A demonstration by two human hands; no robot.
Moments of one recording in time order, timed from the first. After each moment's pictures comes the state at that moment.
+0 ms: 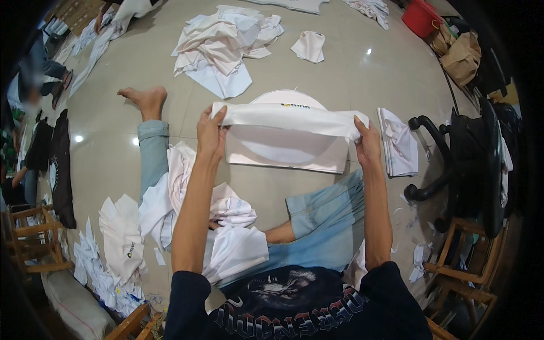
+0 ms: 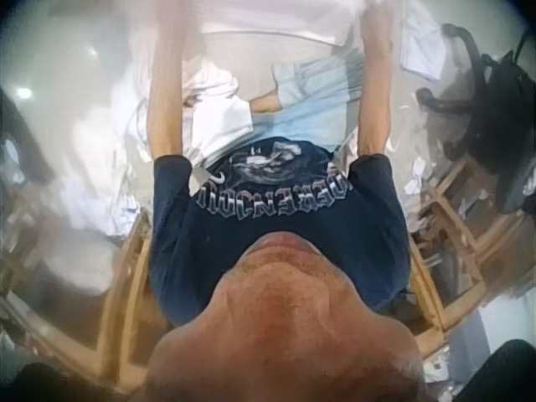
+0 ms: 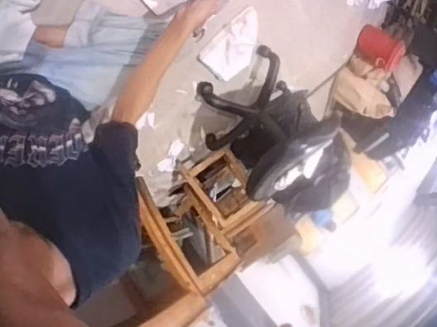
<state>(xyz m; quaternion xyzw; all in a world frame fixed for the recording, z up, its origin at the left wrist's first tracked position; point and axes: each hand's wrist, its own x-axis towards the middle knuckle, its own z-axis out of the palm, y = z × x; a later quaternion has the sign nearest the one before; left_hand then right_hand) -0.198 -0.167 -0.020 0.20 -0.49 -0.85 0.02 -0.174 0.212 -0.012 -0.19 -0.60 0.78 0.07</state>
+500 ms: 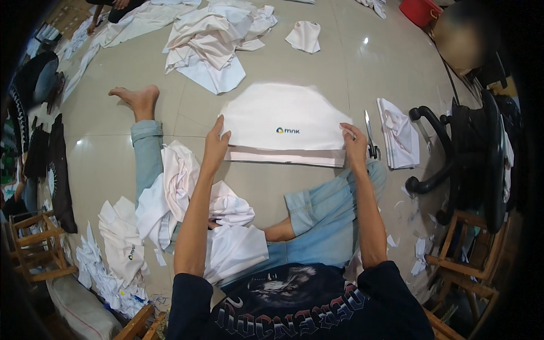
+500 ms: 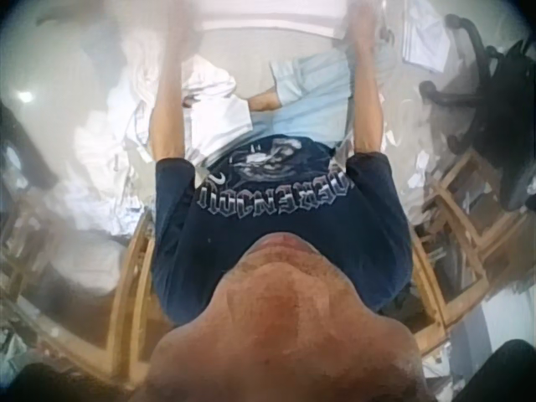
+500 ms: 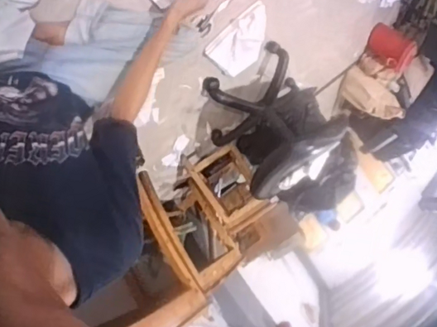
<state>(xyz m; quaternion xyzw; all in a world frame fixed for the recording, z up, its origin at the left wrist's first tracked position) -0.180 -0.182 -0.114 0.03 -0.81 -0.59 -0.03 -0.150 0.218 -0.085 -0.16 -0.85 0.49 0.11</state>
